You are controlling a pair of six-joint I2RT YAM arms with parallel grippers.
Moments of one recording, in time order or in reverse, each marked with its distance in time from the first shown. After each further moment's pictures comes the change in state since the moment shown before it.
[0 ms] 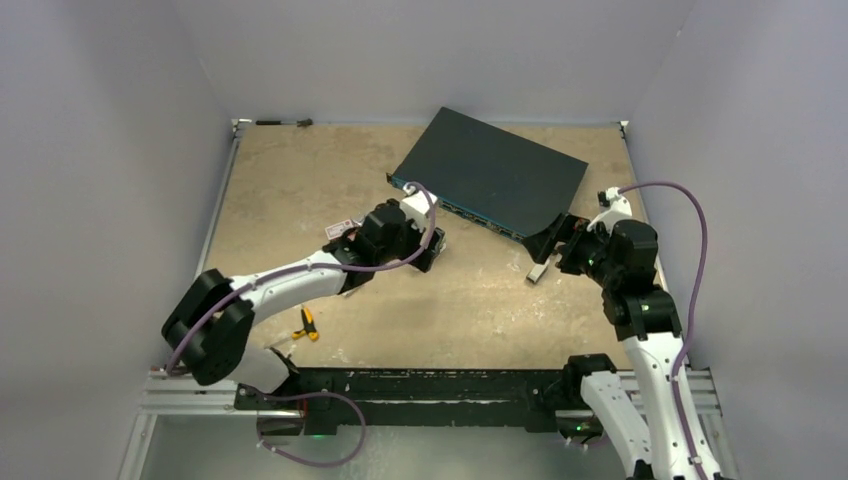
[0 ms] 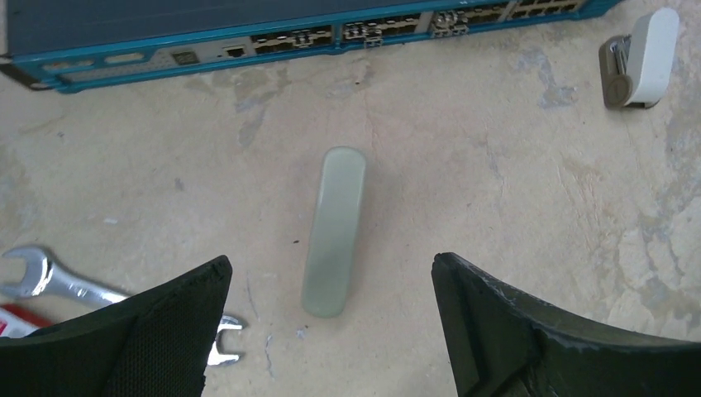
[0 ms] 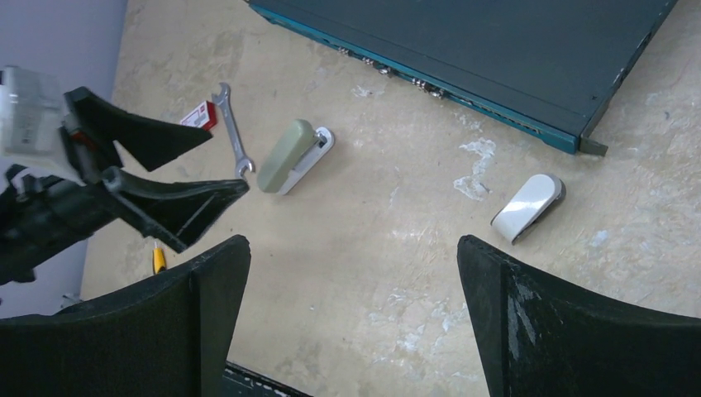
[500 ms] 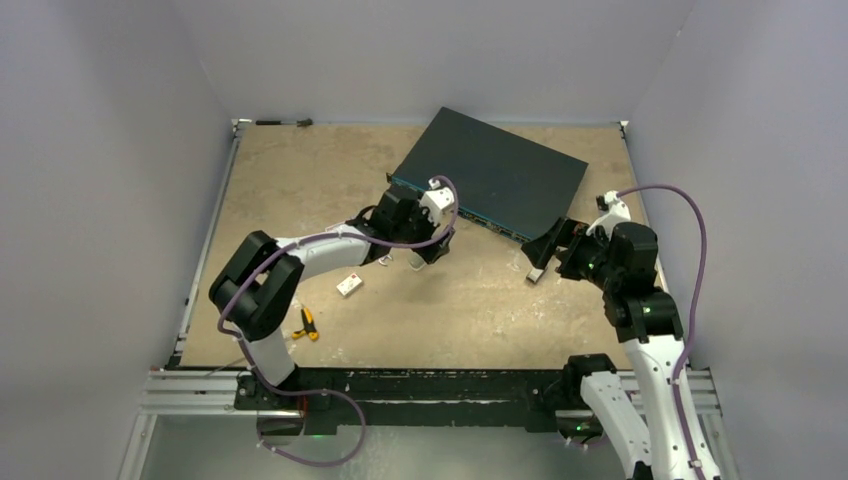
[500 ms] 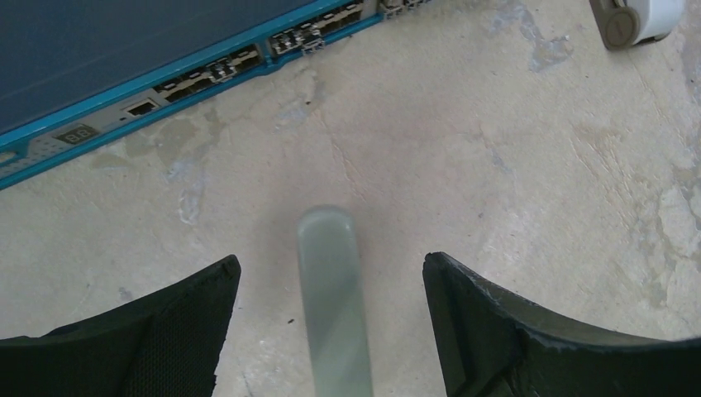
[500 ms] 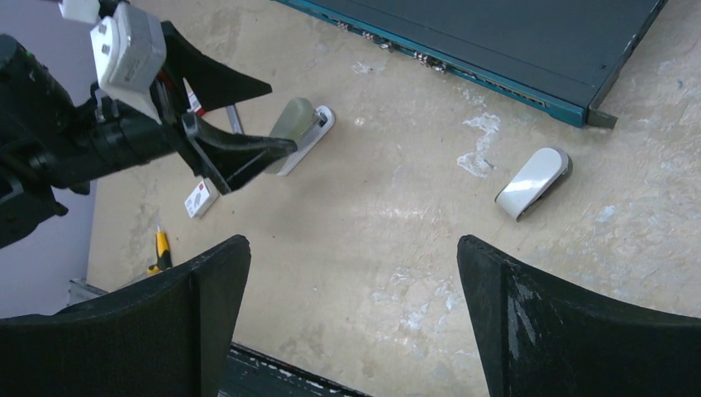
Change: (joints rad) left arm 0.081 0.320 0.174 0.047 0.332 0.246; right arm 0.000 -0.018 0.001 -0.058 -0.019 0.005
